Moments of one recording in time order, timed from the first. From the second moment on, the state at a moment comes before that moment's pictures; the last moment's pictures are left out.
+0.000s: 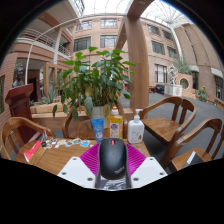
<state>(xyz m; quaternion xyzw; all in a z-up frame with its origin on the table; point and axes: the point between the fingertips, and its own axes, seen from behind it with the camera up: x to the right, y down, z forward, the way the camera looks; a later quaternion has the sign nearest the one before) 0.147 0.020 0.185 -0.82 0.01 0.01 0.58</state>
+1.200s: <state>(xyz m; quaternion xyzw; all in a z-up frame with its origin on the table) 0.139 -0.136 0.172 -0.86 0.01 -0.04 0.50</state>
